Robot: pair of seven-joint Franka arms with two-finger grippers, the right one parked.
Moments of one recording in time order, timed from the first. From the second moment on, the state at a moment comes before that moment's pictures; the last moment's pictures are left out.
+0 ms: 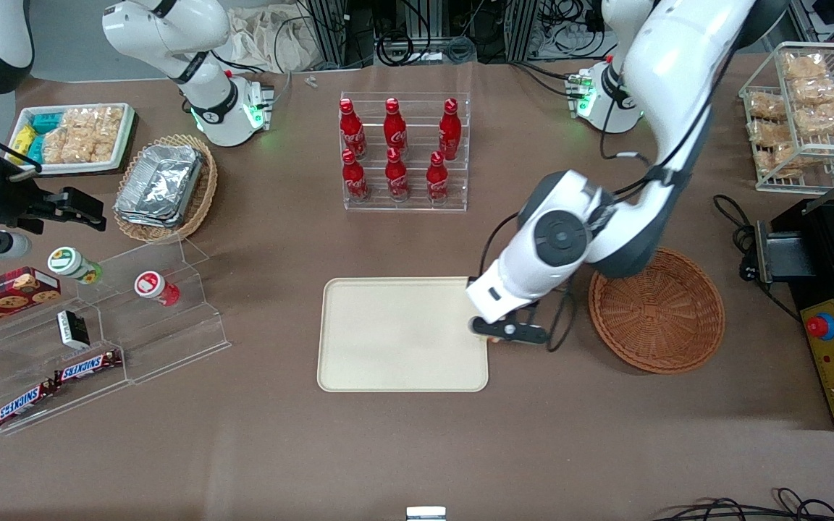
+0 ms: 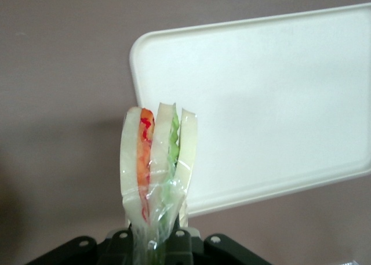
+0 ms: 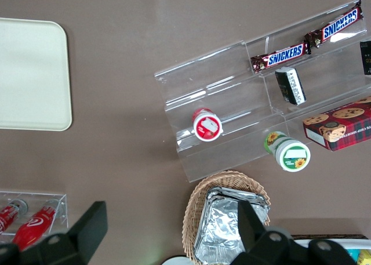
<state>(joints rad) -0.26 0.64 -0.39 -1.48 0.11 2.15 -0.46</state>
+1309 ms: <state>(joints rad) -0.31 0.81 -0.36 -1.36 0.16 2.16 -0.59</state>
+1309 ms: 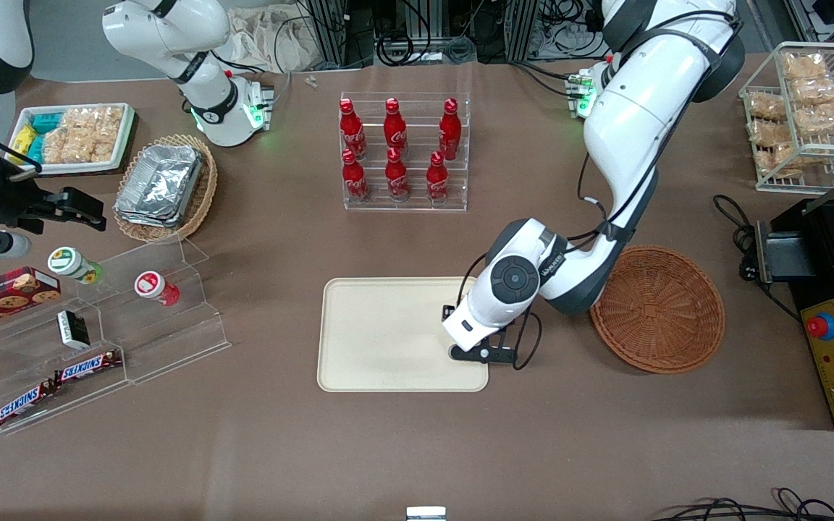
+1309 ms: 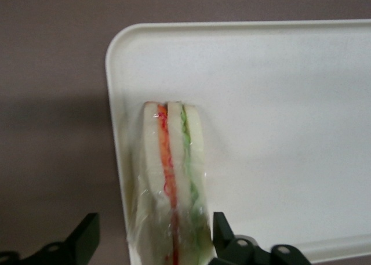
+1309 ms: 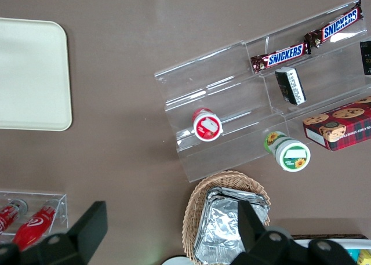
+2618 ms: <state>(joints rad) 0.18 0.29 -0.34 -1.34 0.15 1.55 -0.15</state>
